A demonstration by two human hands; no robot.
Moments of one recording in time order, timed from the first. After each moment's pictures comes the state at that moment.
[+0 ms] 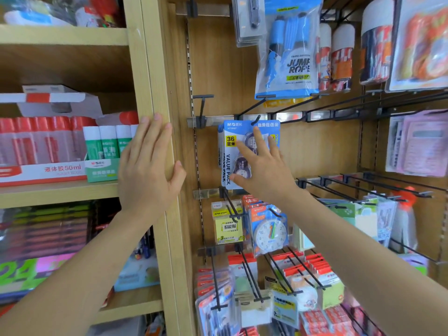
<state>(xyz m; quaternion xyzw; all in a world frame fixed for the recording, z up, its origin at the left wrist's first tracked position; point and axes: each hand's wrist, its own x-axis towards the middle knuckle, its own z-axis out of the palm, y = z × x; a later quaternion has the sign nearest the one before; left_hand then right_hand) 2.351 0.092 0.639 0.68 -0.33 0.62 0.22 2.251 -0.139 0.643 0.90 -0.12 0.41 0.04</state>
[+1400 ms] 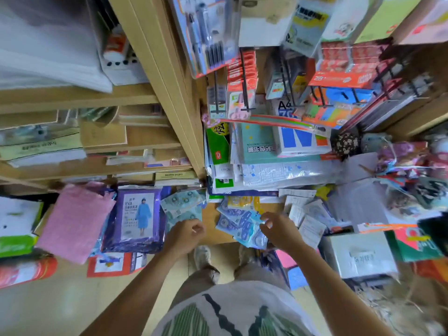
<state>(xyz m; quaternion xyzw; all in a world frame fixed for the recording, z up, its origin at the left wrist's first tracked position) 2.105 0.209 0.042 0.88 -0.13 -0.38 0.24 1.978 -0.057 0.054 0.86 -0.30 -0.23 -0.33</state>
